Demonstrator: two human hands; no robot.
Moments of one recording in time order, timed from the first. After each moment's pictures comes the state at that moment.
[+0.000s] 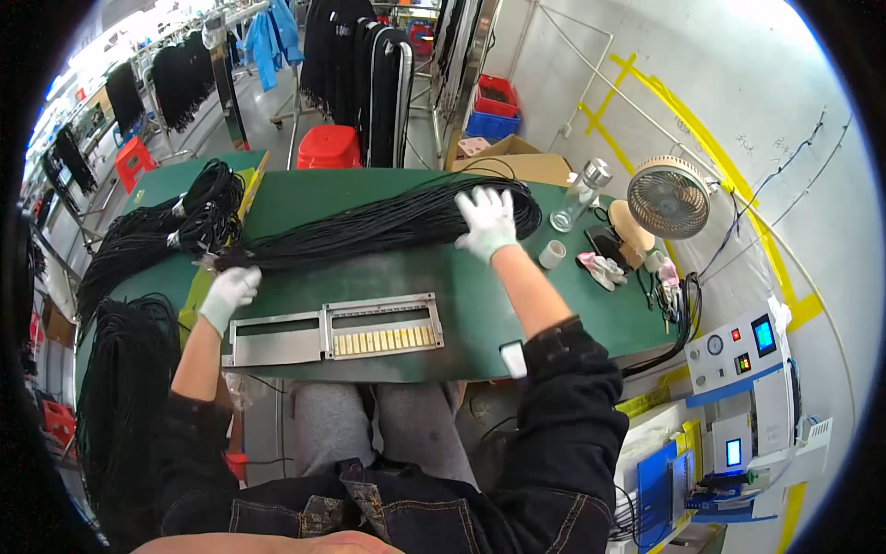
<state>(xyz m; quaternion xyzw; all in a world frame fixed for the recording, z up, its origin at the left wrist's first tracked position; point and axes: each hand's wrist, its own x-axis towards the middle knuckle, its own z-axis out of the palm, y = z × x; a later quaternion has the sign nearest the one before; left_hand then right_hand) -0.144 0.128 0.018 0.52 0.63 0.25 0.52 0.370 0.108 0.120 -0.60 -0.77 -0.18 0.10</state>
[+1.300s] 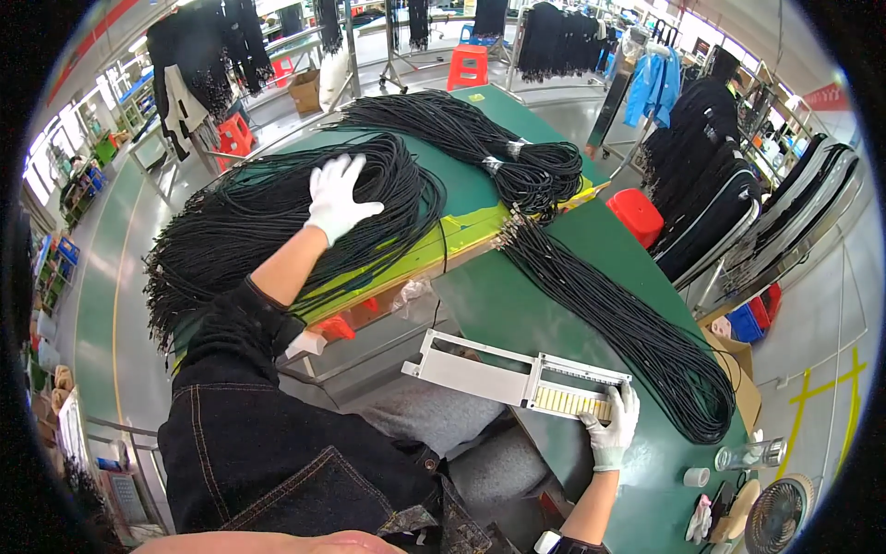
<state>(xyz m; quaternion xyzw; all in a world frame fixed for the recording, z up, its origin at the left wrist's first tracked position) -0.294 -0.098 0.117 0.46 0.85 0.19 -0.20 0.312 0.049 -0.005 -0.40 -0.86 0.09 0.29</state>
